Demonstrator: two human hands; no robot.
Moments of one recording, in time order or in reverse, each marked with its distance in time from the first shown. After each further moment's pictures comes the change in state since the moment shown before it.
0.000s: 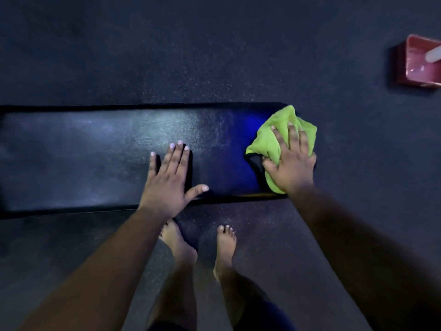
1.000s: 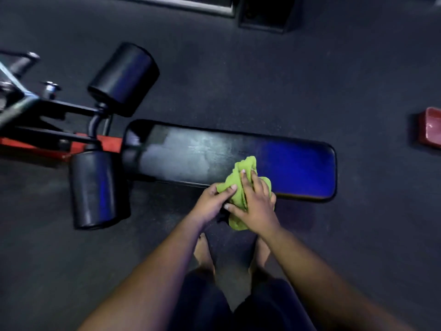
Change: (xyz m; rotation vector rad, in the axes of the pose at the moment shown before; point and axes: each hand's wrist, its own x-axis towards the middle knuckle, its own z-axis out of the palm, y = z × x) left_hand -0.226 -0.056 -0.169 -1.654 0.015 -0.422; right_hand -0.243 -0.295 -0.112 0.254 -0.164 -0.347
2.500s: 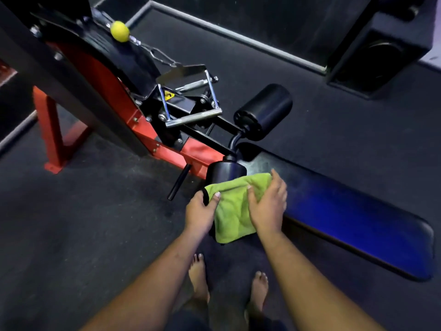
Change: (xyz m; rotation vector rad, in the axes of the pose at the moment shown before) left_hand -0.120 -0.003 -0.349 0.253 0.728 0.151; right_hand 0.046 -0.349 0.108 0.258 0.357 0.026
